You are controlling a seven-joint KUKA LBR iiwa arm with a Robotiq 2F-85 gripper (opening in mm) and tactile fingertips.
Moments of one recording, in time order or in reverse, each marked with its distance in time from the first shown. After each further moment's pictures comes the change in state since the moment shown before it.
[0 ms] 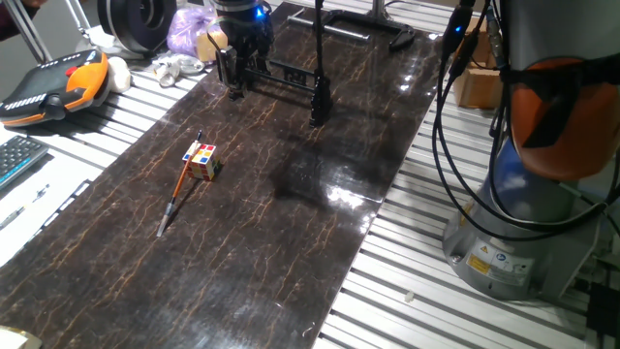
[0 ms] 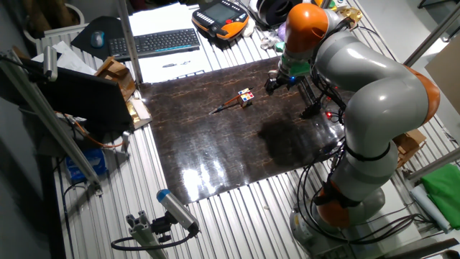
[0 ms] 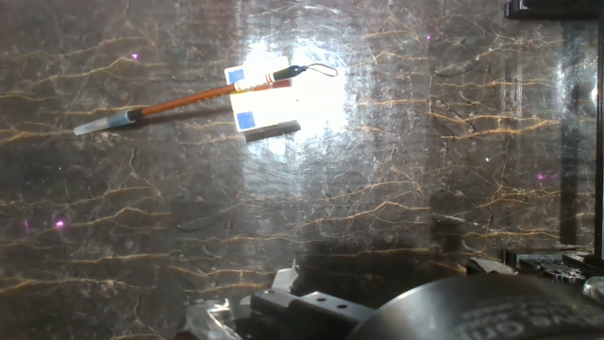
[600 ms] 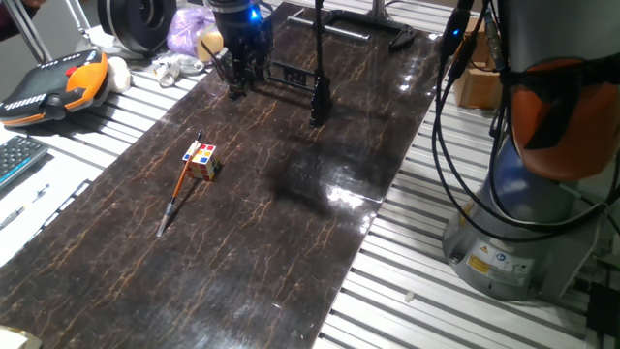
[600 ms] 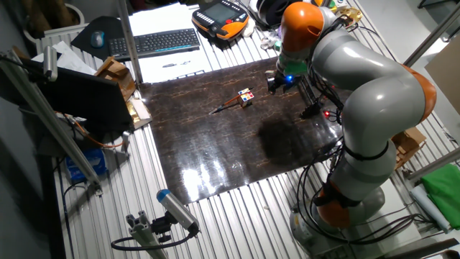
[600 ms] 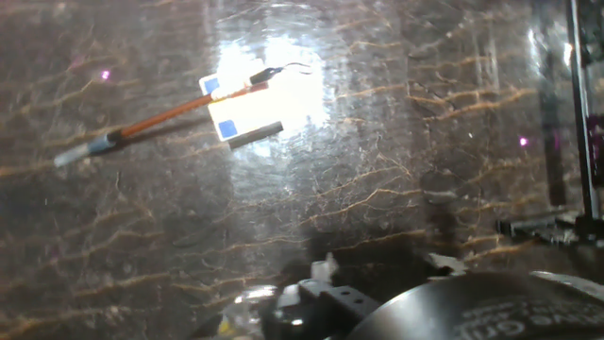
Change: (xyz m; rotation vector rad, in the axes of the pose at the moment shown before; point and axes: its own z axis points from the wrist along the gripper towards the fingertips) arm 0.001 0.001 -0.001 0.029 0.024 0.173
